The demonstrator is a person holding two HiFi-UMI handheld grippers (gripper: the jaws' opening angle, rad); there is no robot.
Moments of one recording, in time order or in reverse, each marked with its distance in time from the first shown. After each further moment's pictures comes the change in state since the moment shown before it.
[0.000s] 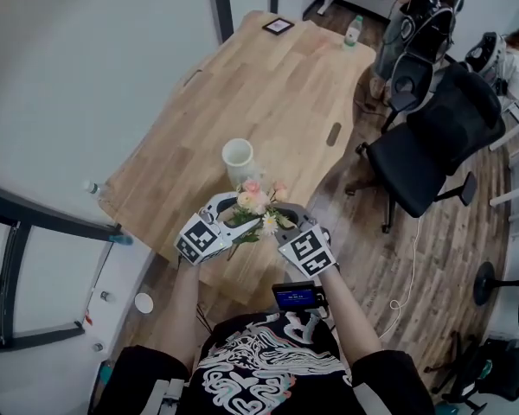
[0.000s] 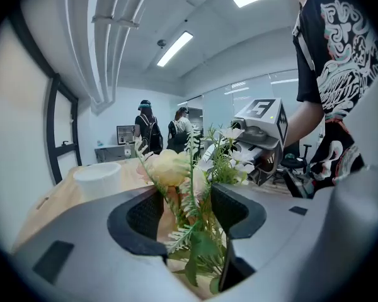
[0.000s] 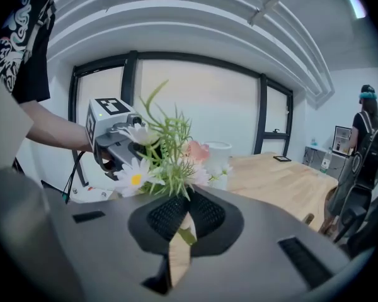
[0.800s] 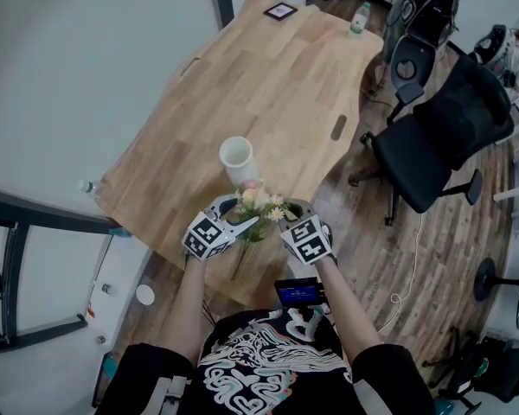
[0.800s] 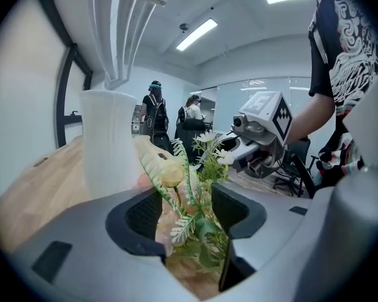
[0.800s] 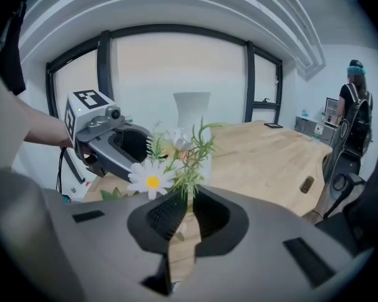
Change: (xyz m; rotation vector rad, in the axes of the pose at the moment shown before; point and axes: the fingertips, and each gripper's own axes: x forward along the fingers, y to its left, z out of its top) left arm 0.031 0.015 -0.088 -0.182 0.103 0.018; right arm 0.036 -0.036 -0.084 0.137 0.229 -0.049
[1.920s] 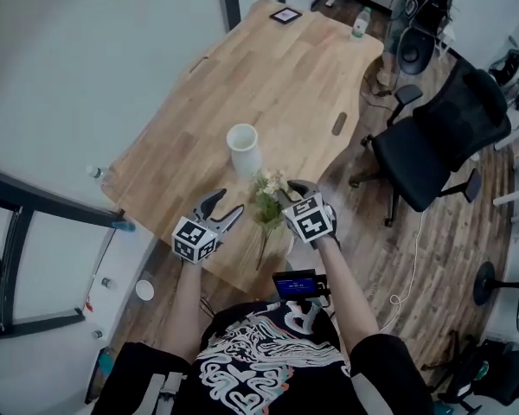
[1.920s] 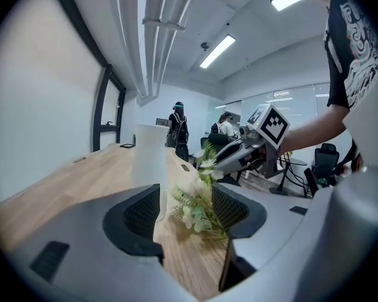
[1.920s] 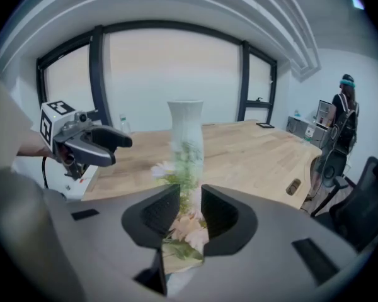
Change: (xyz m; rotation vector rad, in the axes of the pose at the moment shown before) left arm -0.070 0.005 0.002 -0.105 -0.133 0.247; right arm -0.018 -0.014 0.016 0.003 0.060 -0.079
